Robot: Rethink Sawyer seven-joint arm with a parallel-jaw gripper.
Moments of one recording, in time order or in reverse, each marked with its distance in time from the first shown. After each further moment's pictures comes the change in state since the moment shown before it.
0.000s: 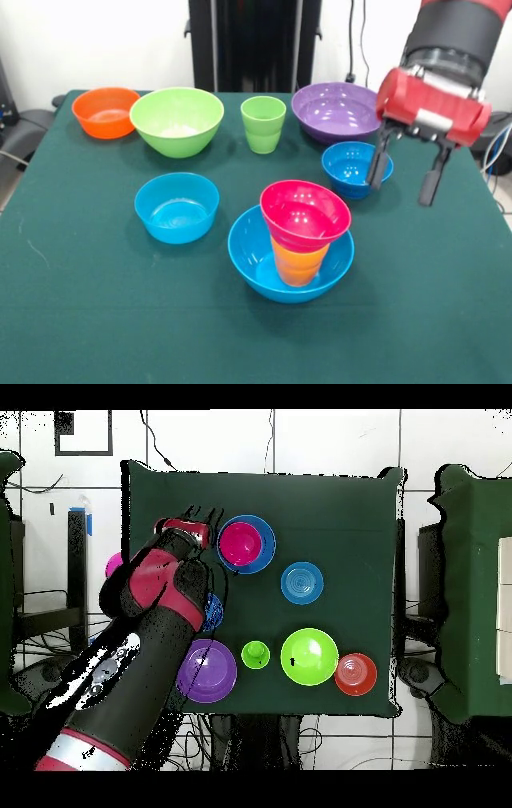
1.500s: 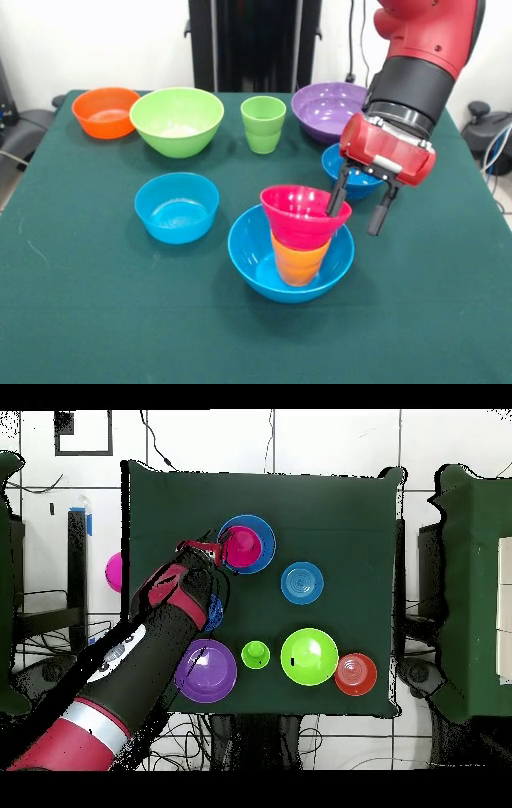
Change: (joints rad) arm 0.026 0.180 -0.056 -0.007 0.000 -0.018 0.000
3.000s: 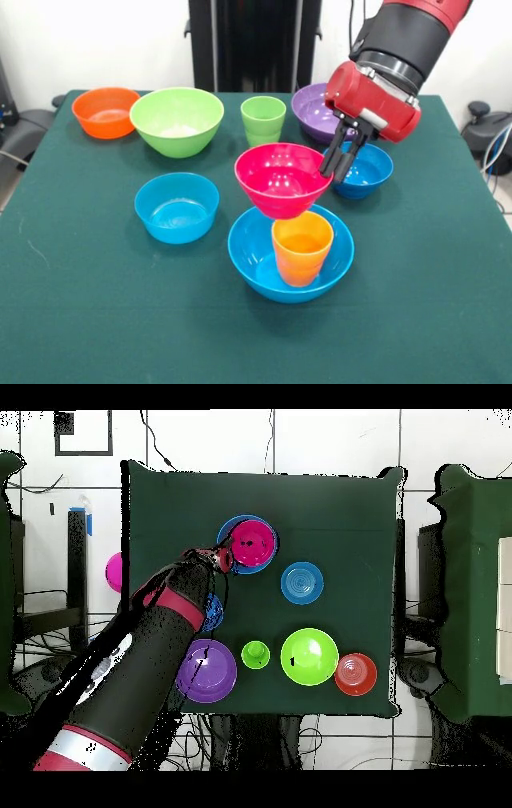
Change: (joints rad) arm -0.020 -0.154 0.057 0.007 -0.294 0.198 0.000
